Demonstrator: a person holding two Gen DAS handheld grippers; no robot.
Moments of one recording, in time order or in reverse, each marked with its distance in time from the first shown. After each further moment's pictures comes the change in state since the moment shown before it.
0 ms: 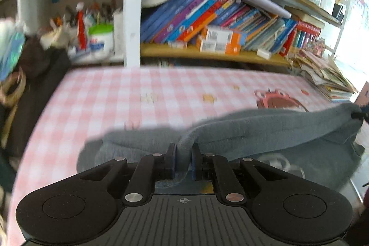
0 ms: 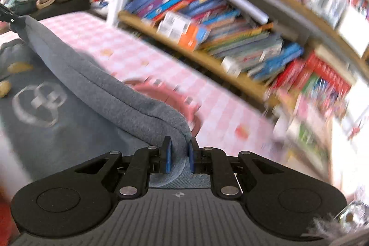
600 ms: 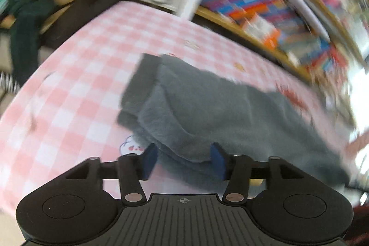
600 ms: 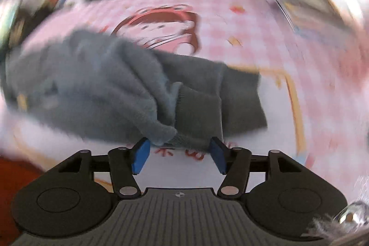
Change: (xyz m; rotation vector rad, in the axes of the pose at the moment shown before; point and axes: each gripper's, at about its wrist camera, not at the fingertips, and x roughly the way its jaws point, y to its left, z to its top) left arm -0.048 0.042 -0.074 -0.438 0.069 0.016; right arm -0.031 -0.009 -0.075 0.695 0.277 0.122
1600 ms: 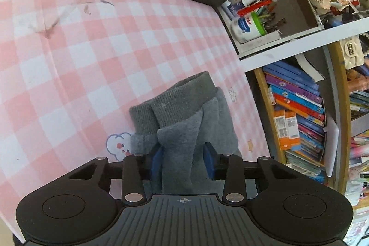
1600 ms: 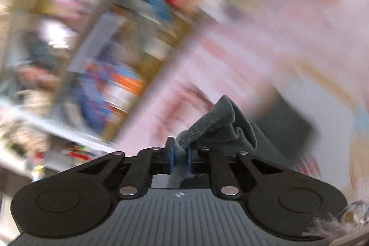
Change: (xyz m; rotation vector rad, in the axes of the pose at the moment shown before) left arm 0.039 0.046 0.002 -0.699 -0.123 -0.050; right arm -0.047 -0.020 0.056 0.598 -0.406 0.308
